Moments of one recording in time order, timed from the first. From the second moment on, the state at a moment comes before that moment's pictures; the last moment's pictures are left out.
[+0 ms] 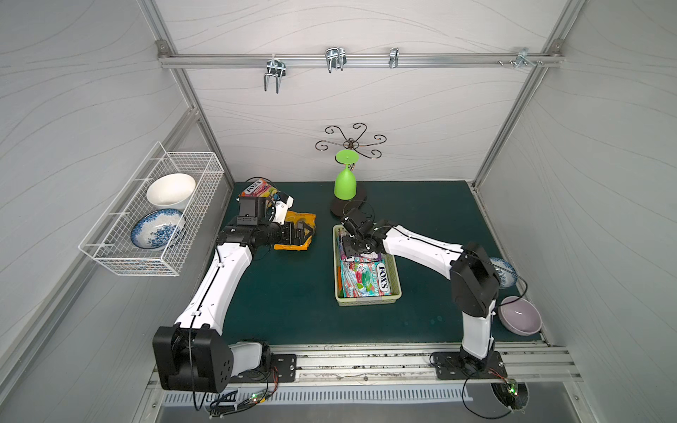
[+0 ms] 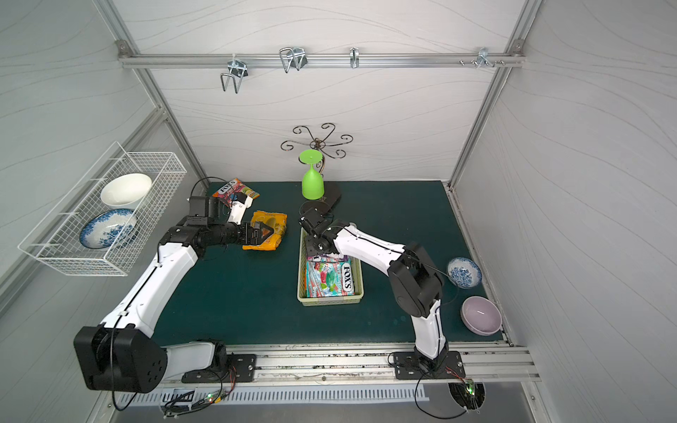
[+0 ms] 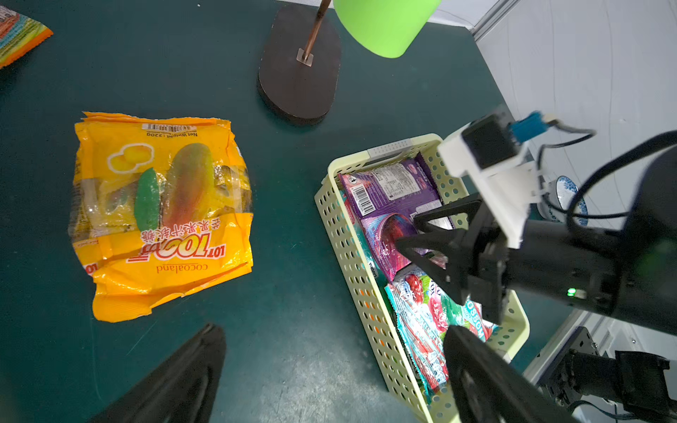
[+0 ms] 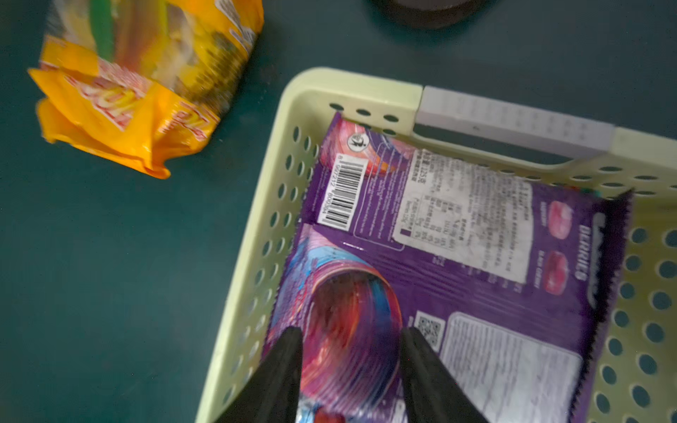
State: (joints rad) left arm -0.03 1.27 1.13 -0.70 0.53 -0.03; right arm 0.89 1.97 1.56 -0.64 0.14 0.45
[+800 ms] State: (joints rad) left arm -0.02 1.35 1.13 -0.69 0.40 -0.03; right arm 0.87 1.90 1.52 -0.59 0.11 0.30
